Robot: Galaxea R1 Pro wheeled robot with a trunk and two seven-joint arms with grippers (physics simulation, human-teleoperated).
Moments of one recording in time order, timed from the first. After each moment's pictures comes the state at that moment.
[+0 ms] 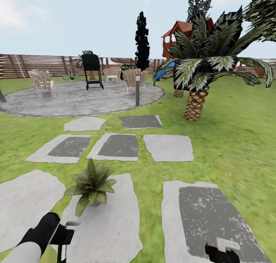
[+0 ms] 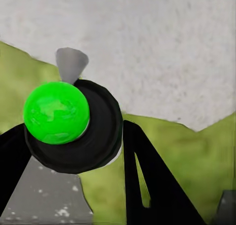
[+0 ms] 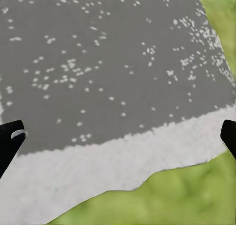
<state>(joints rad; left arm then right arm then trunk) -0.58 0.15 0.34 -0.49 -0.56 0.76 -0.44 -0.46 -0.09 -0.57 -0.14 0.44 -0.26 -0.23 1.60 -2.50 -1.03</state>
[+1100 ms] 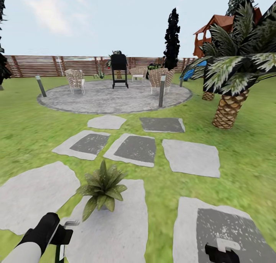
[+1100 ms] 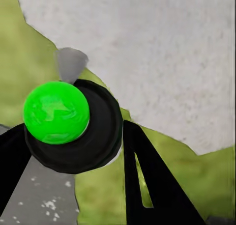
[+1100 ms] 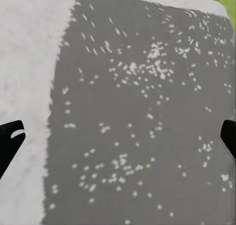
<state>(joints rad) -0.58 0.15 0.34 -0.49 -0.56 0.76 -0.40 -0.46 -0.09 -0.57 -0.14 0.44 -0.26 -0.23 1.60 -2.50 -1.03</state>
